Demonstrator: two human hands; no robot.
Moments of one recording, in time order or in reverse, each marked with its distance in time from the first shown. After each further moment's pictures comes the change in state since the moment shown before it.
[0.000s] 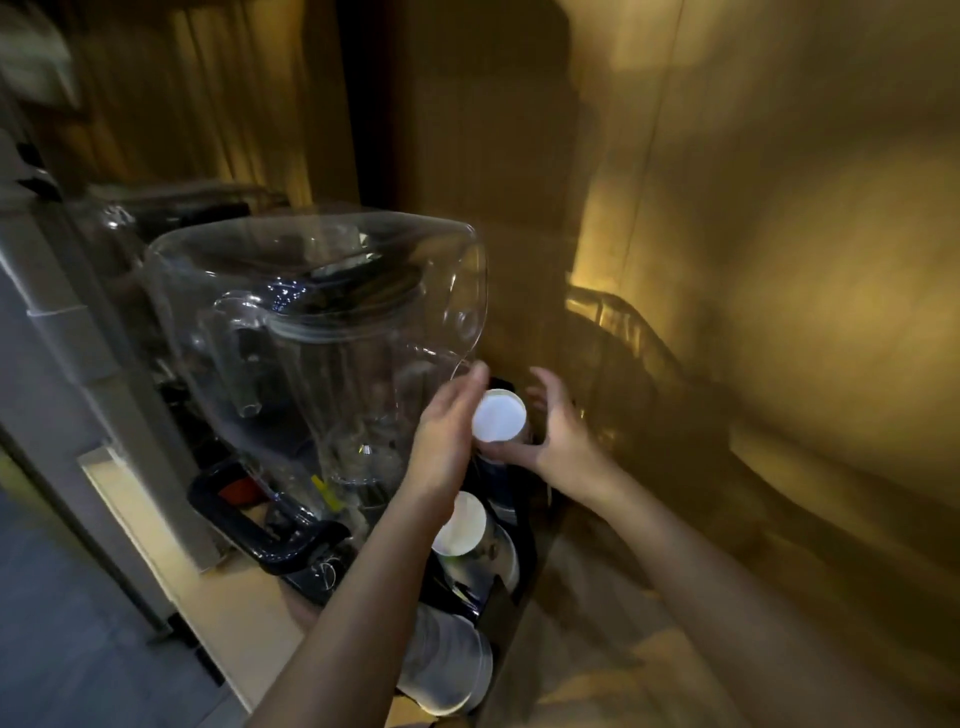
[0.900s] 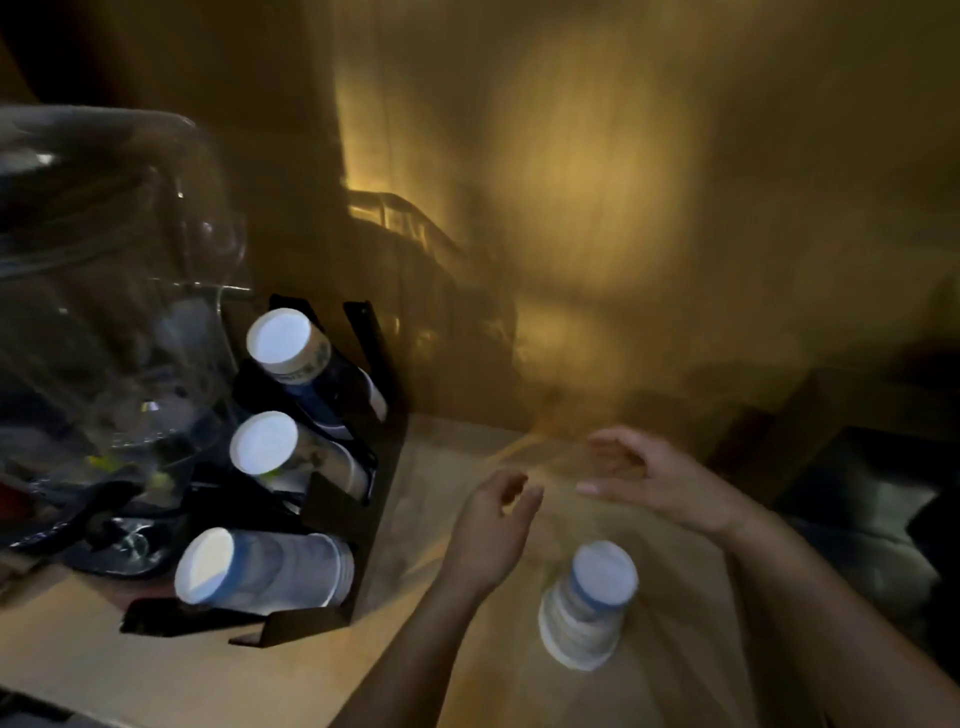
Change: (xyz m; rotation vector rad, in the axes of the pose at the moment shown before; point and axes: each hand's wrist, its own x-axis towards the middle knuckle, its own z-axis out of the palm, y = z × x) left_hand -0.140 -0.124 0.126 0.496 -0.492 -0.003; right_hand -0.248 0.041 -0.139 -0.073 0.051 0.496
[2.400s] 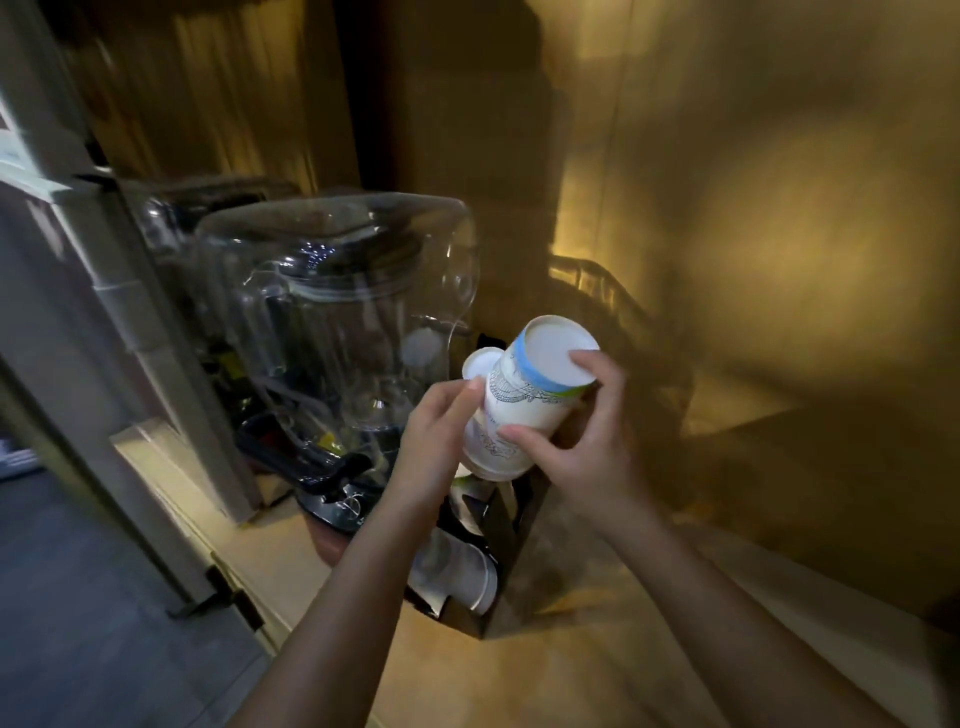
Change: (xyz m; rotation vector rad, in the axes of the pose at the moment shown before) left_hand -0.047 0.057 -0.188 -0.403 0.495 0.020; right_hand 0.045 -0.155 0.133 0.243 0.422 -0.879
